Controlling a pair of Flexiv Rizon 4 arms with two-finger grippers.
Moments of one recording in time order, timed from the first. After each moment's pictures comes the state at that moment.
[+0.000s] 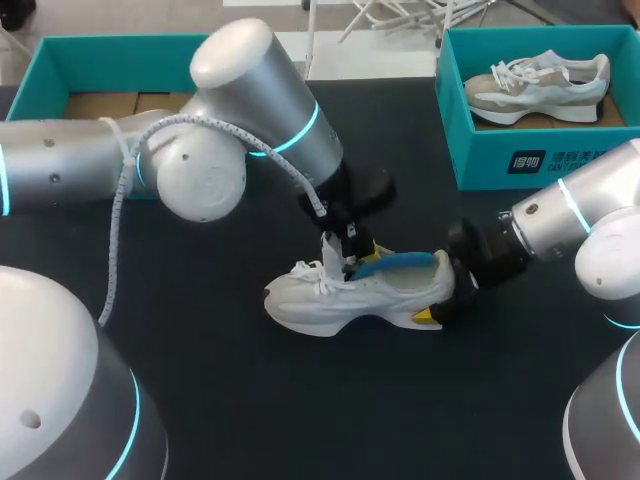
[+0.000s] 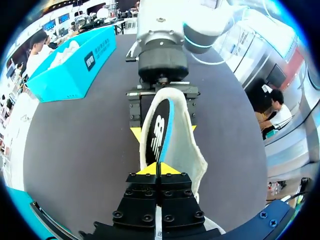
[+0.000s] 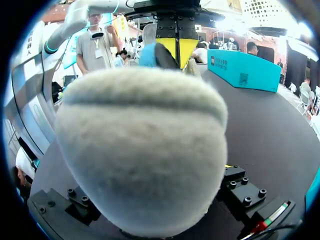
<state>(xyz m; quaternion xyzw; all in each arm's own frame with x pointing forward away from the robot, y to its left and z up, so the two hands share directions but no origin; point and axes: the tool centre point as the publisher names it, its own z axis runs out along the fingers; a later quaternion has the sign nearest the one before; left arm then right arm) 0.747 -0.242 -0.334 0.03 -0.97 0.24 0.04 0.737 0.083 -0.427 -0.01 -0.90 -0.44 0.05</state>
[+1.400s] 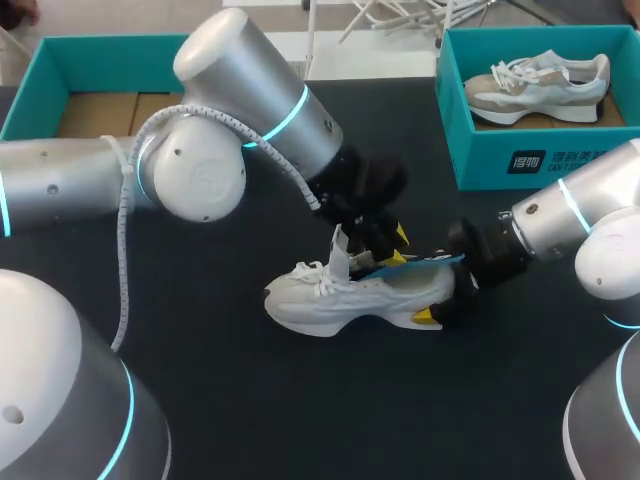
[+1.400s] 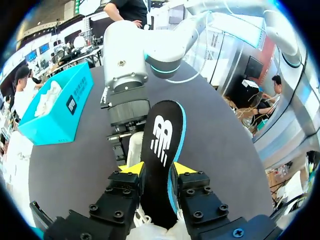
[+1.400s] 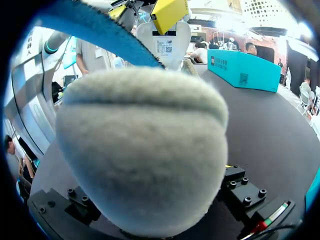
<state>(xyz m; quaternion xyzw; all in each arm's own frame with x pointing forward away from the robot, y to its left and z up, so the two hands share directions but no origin) 0.724 -0.276 -0.296 -0.09 -0.94 0.33 0.05 0.737 0.083 -0.427 -0.01 -0.90 -0.44 0.05</state>
